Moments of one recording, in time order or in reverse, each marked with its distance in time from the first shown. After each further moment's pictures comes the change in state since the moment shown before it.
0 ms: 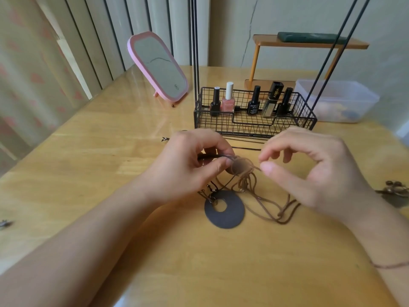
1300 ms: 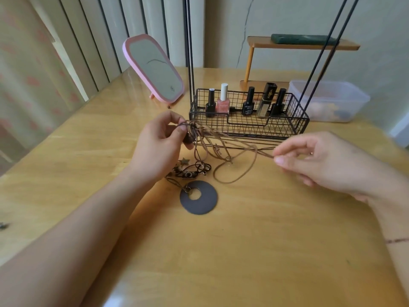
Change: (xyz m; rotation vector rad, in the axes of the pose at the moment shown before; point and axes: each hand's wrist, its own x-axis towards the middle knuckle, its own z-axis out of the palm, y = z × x) left_hand 0.007 -0.026 -0.007 -0.224 0.350 -0.528; right_hand 0.004 0.019 -0.030 0.106 -0.234 0.710
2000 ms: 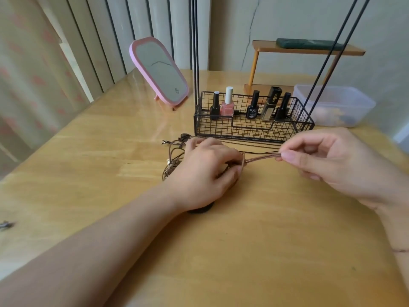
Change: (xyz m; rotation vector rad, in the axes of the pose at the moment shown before) left_hand -0.022 0.009 0.035 0.565 -0.361 0.478; right_hand -0.004 -0.009 0.000 0.210 -0.012 -0.277
